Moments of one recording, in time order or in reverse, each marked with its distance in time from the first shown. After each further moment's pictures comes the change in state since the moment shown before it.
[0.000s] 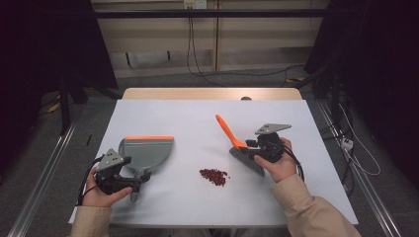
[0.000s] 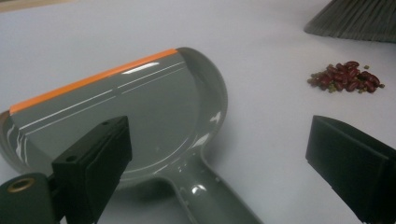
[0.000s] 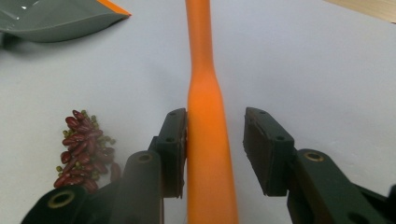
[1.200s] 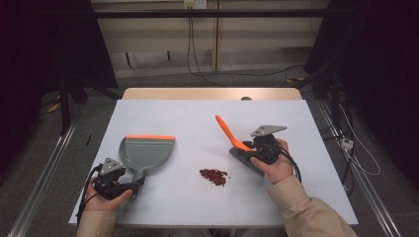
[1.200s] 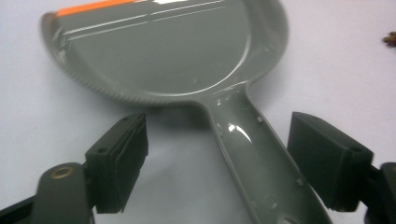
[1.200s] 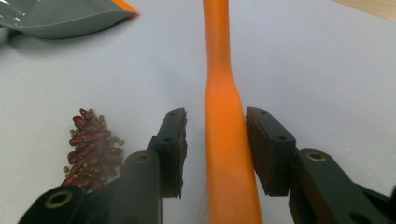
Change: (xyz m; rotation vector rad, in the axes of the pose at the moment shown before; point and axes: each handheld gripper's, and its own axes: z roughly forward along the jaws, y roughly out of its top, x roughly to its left) left arm -0.001 -0.021 0.001 0.140 0.155 -0.114; right arm 0.009 0.000 0.005 0.002 0.000 -0.024
